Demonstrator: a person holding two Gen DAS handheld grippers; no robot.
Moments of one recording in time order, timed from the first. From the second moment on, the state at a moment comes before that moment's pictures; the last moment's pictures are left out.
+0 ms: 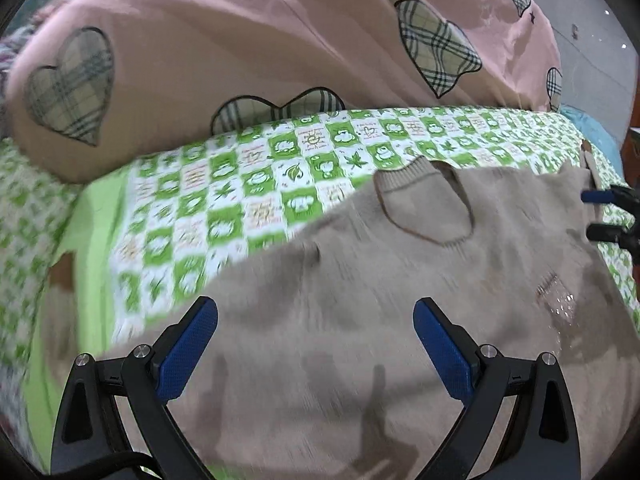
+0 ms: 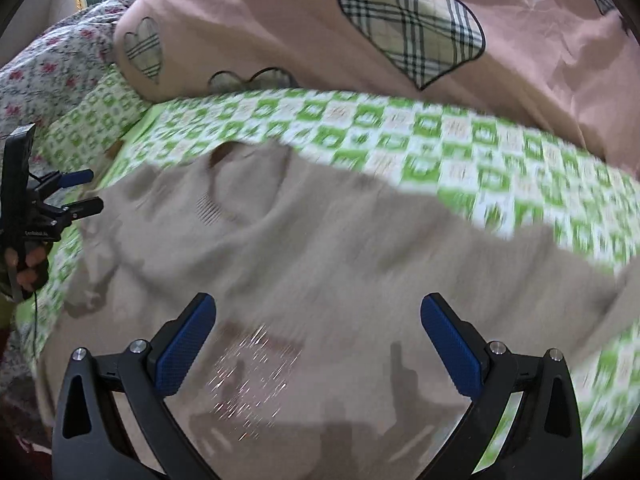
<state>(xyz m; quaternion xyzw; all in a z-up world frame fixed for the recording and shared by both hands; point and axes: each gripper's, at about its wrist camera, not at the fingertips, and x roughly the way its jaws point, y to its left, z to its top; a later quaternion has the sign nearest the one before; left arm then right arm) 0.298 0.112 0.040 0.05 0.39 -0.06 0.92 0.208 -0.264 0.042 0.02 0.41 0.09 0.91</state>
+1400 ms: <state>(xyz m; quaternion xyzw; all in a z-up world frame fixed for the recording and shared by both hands) 0.405 0.153 -0.035 0.01 0.43 0.04 0.90 0.356 -0.295 0.003 -0.01 0.43 -0.05 0.90</state>
